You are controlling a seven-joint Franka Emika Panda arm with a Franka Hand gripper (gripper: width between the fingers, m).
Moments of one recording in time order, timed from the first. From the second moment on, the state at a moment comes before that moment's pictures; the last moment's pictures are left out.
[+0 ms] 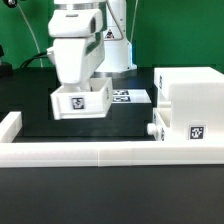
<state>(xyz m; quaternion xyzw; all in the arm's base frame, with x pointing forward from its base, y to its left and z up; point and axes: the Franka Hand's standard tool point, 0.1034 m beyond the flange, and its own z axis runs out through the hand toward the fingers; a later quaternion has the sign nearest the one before) 0.500 -0.067 0.058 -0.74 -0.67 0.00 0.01</state>
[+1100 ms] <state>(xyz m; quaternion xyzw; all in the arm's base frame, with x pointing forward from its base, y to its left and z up) 0.506 -0.050 0.054 -0.72 -0.69 0.00 0.01</state>
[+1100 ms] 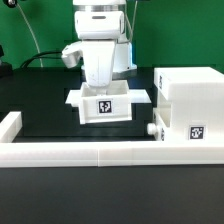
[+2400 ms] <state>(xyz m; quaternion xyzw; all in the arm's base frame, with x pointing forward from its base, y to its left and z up) 0.523 -0.026 0.056 -0.74 -0.67 -0.01 0.01</state>
